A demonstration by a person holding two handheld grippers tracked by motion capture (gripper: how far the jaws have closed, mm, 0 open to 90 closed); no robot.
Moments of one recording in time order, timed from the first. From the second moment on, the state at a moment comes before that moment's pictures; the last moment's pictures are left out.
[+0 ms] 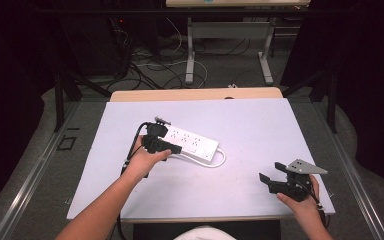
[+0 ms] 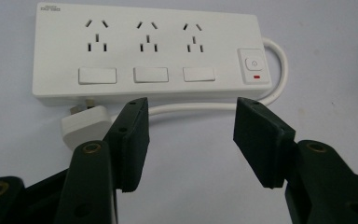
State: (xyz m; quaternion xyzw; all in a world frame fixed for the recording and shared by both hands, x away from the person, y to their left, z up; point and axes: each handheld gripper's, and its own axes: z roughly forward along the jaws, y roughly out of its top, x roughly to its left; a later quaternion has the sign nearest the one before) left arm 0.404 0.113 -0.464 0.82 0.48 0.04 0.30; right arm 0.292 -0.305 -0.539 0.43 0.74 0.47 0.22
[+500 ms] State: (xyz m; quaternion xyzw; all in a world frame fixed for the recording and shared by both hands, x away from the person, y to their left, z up) left arm 0.393 0.138 -0.465 0.82 0.48 0.06 0.31; right arm 0.292 -0.304 -0.539 0.43 0.74 0.47 0.22
